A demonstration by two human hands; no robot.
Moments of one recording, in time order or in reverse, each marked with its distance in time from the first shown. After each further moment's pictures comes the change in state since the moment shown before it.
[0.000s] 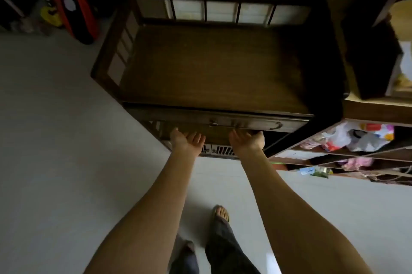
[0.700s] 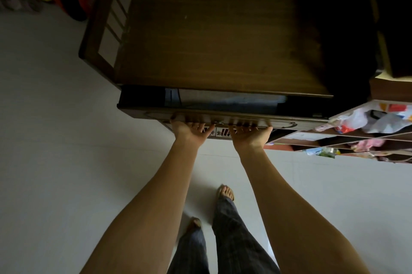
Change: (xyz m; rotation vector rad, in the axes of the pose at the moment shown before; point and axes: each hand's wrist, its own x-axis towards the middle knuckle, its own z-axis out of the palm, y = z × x) left_hand 0.033 -0.003 -0.023 0.001 -0.125 0.001; right_hand 0.014 0.022 -0.034 -0.015 -0.023 -0.131
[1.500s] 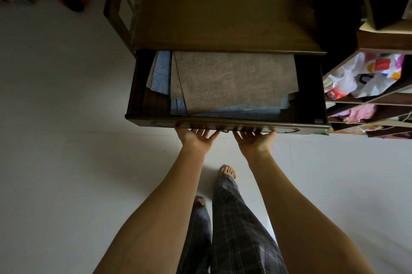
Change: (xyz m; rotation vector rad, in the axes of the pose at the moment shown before) left_hand -0.068 -0.034 -0.100 -0.057 0.025 -0.059; right_hand -0.075 0.017 -0.103 -0.099 0.004 -0.008
